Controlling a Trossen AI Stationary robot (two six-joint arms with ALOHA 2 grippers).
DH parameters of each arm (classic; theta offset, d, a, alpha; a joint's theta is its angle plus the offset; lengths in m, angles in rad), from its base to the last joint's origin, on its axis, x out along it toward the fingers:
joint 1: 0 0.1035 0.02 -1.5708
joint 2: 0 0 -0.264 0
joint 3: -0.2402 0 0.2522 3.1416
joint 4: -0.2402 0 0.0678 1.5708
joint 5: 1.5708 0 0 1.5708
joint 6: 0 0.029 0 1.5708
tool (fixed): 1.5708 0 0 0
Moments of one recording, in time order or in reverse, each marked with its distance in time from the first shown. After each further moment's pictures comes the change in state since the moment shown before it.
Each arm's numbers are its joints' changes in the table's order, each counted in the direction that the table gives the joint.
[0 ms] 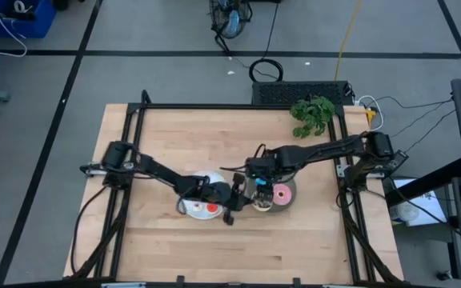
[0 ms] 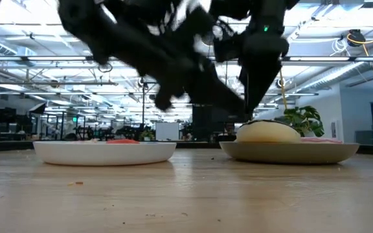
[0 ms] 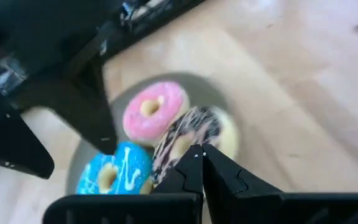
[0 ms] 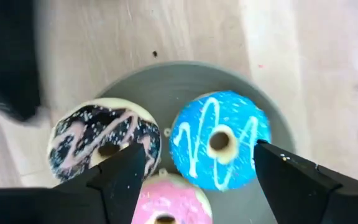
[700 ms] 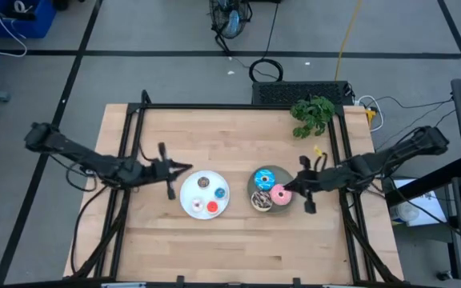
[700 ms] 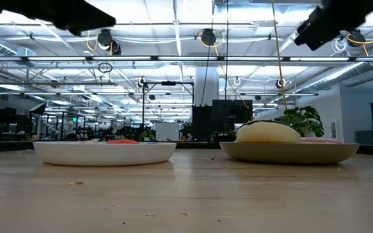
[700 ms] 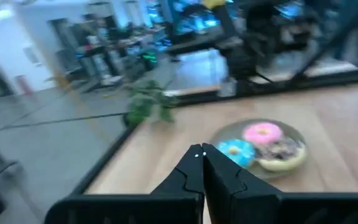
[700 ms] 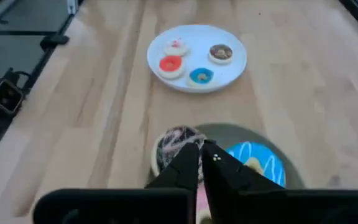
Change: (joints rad) left arm -0.140 -1.112 0.612 -0.163 -0.462 -0.232; right arm 0.325 -0.848 0.630 0.536 0.223 -0.016
